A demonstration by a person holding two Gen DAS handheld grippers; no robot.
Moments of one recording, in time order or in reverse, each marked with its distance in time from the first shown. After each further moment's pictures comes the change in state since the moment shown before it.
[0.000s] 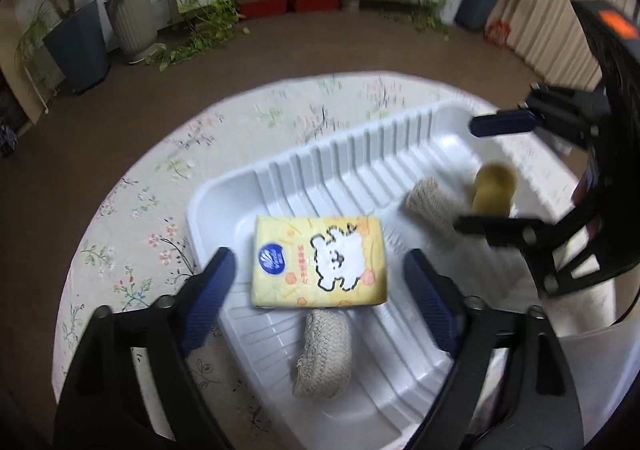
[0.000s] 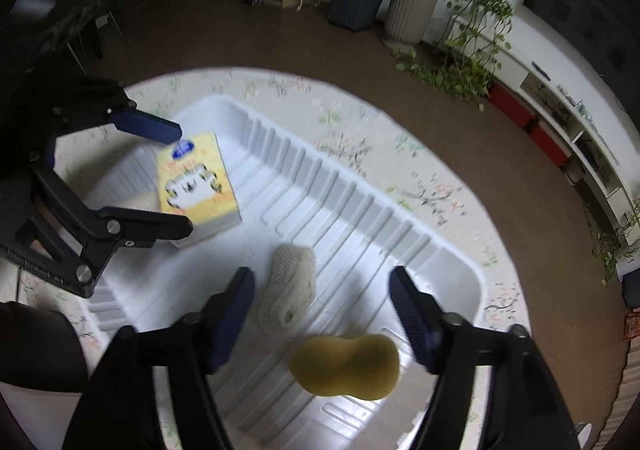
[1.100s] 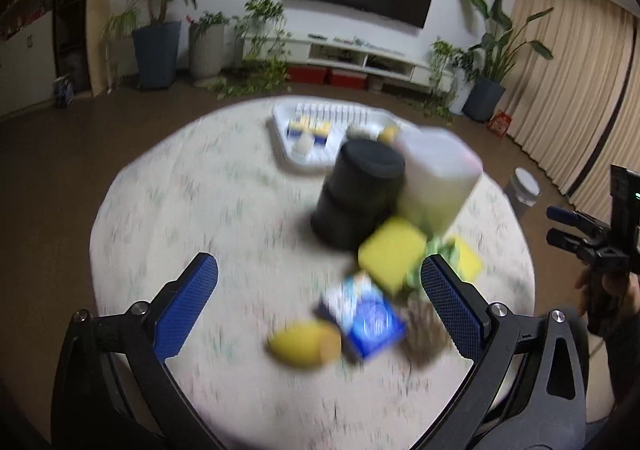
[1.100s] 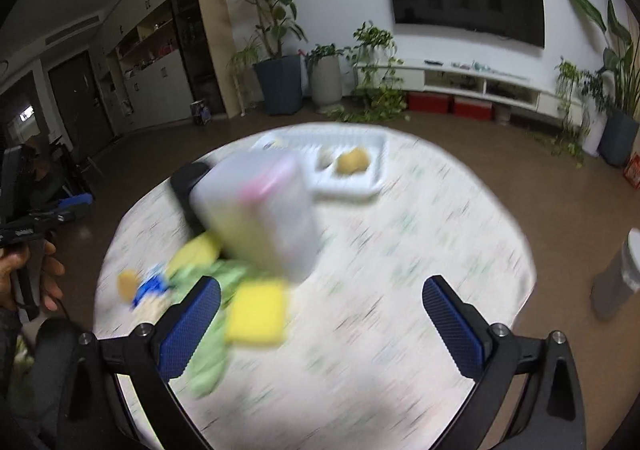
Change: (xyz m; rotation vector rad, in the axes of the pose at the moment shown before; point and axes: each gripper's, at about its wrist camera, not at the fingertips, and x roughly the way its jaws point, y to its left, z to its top) left arm -0.242 -0.070 -0.282 -0.213 -0.299 0.065; right arm -0.228 0.128 -0.266 0.442 -0.344 -0.019
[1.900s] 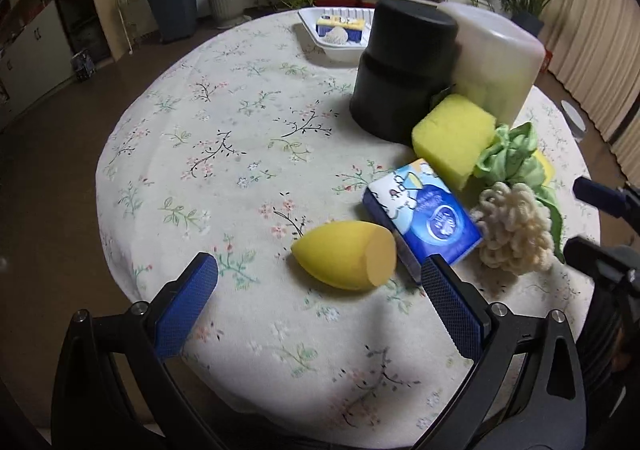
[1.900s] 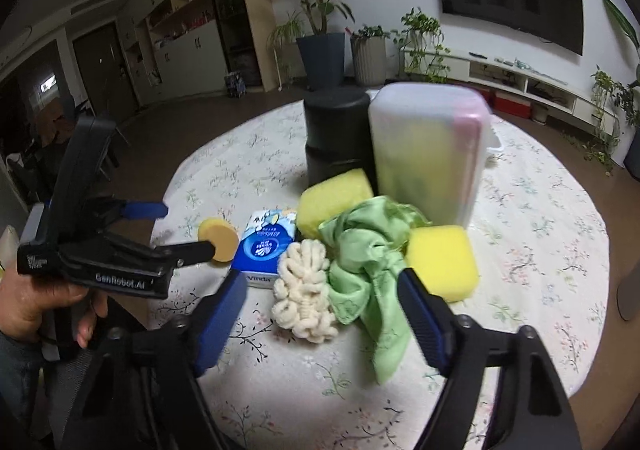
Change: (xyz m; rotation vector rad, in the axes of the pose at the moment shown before) left arm 0.058 0.004 -0.053 0.067 0.247 0.146; right arm 0.047 0.142 -0.052 -0.096 0.068 0.048
